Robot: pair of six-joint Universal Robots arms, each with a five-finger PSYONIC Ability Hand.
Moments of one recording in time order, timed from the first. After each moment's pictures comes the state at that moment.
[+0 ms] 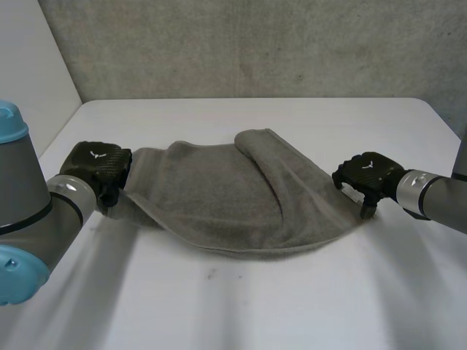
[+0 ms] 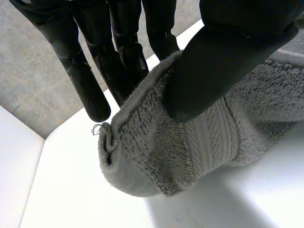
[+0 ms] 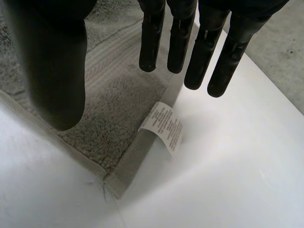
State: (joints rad) left arm 4.36 -1.82 -1.58 3.08 -1.66 3.50; right arm 1.67 -0.86 1.20 0.24 1.06 2.37; left_hand 1.19 1.22 1.22 1.22 1.02; right_hand 0.51 0.52 0.52 0.52 0.31
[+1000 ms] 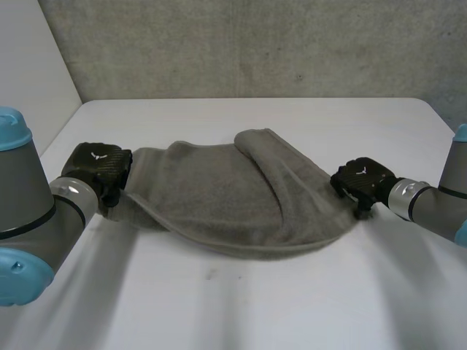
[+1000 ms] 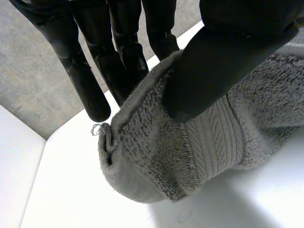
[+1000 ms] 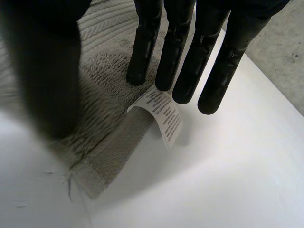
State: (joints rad) left arm 4.36 -1.83 -1.60 3.12 -1.66 3.50; right arm 1.66 -0.73 1.15 0.11 1.00 2.35; left_hand 1.19 1.22 1.22 1.22 1.02; right_hand 0.86 0.86 0.86 0.86 0.57
